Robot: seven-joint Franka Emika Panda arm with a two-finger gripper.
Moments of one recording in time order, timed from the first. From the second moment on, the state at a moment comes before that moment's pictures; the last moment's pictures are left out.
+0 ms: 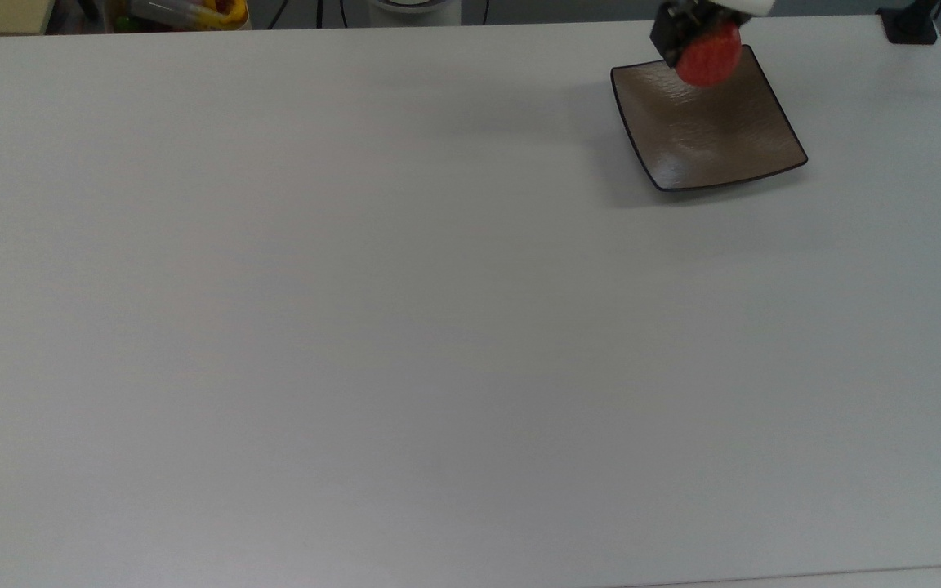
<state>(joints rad) 0.33 0.21 0.42 -1.70 0.00 1.78 0.23</state>
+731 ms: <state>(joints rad) 0.45 0.41 0.42 -1.71 -0.16 1.93 0.38</state>
